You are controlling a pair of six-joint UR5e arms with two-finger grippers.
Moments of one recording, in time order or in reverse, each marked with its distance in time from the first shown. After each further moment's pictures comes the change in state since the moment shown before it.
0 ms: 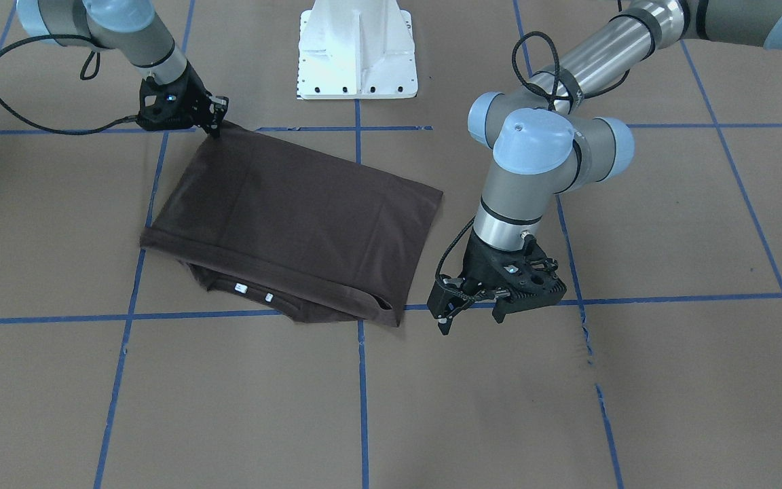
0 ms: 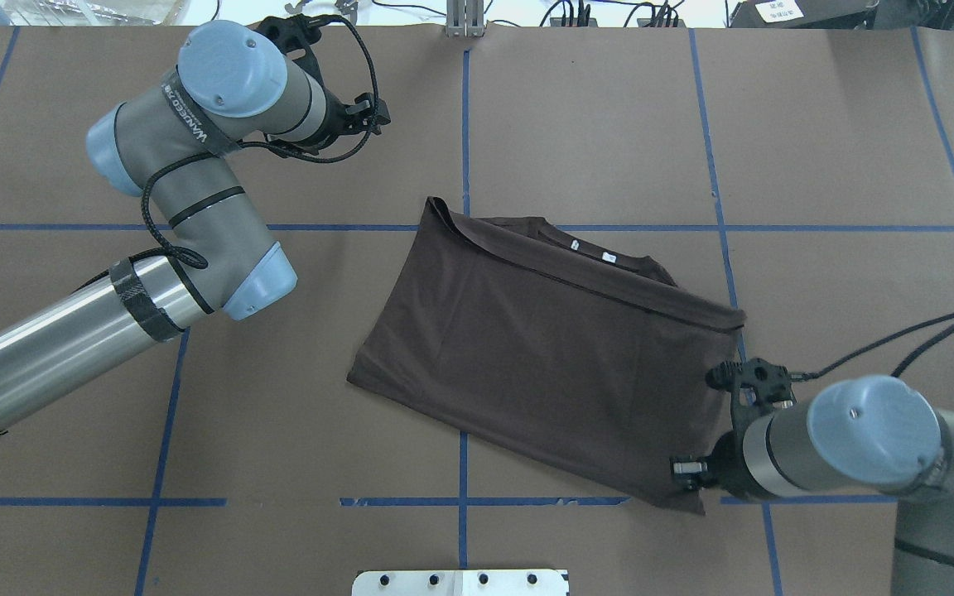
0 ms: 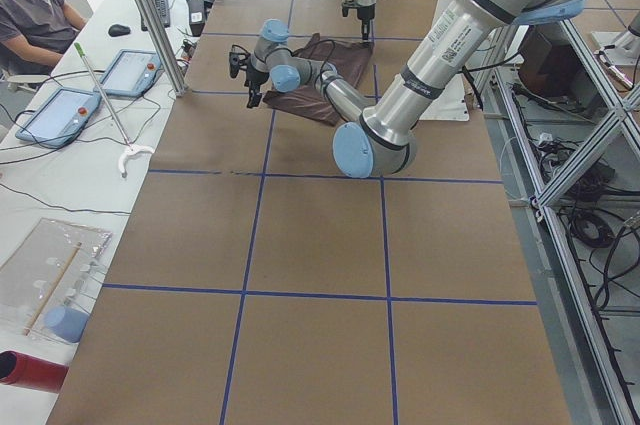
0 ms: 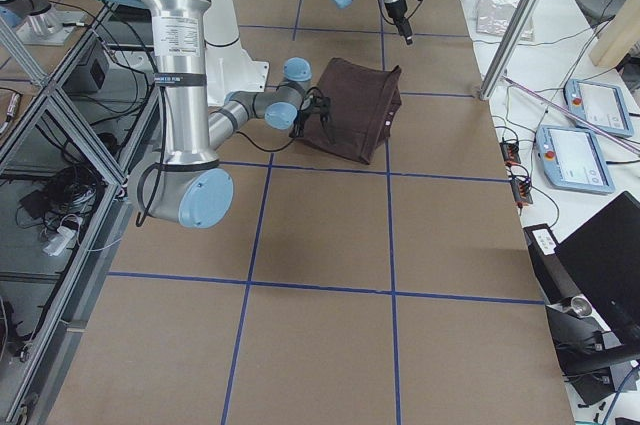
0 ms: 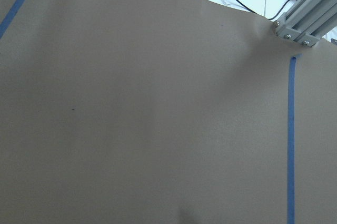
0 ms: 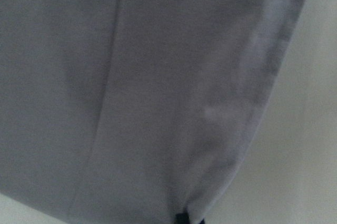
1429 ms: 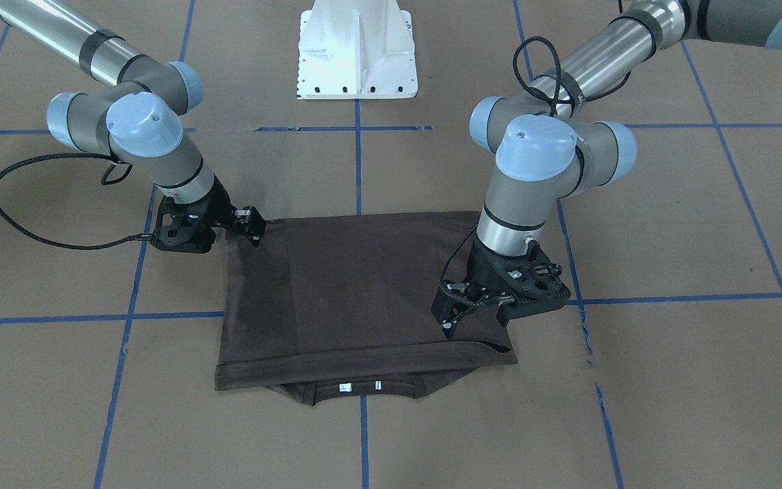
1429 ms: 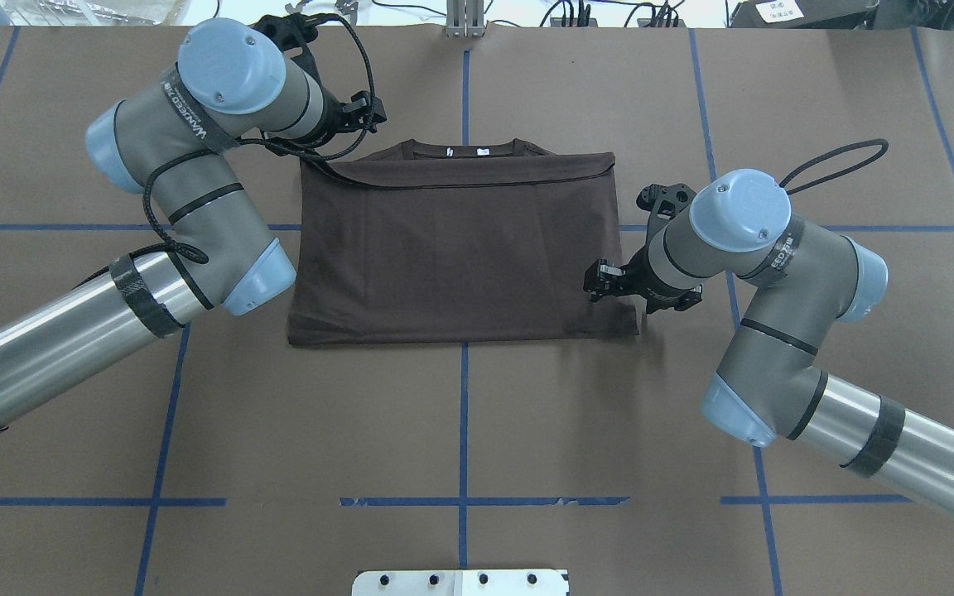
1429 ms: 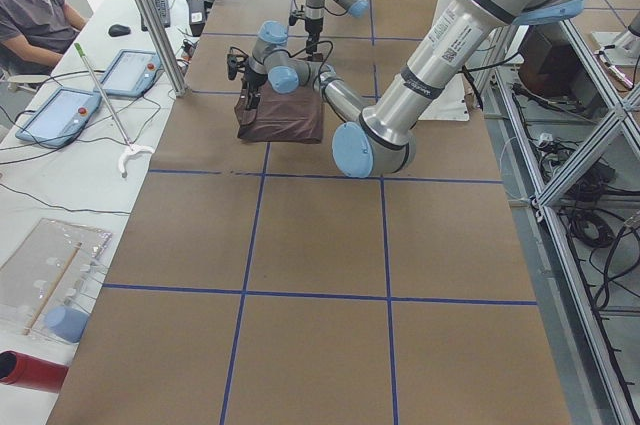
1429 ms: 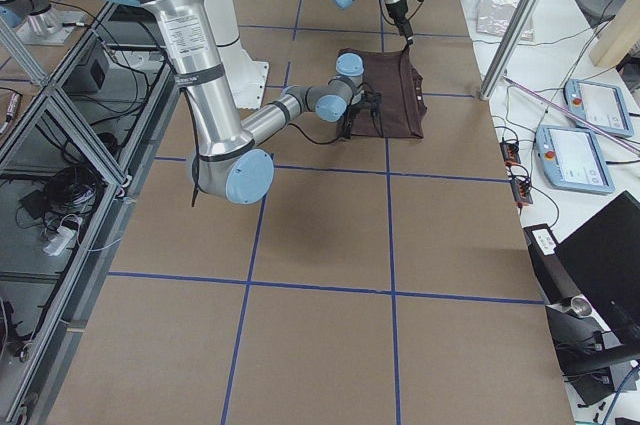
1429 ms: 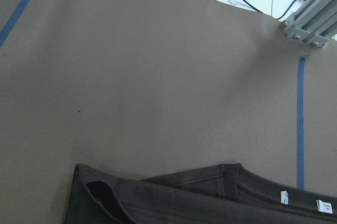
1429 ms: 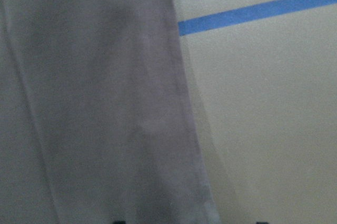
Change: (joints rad) left arm -0.007 -0.005 0.018 0.003 0.000 0.001; right arm 0.372 0.472 -0.510 -0.001 0.130 -0.111
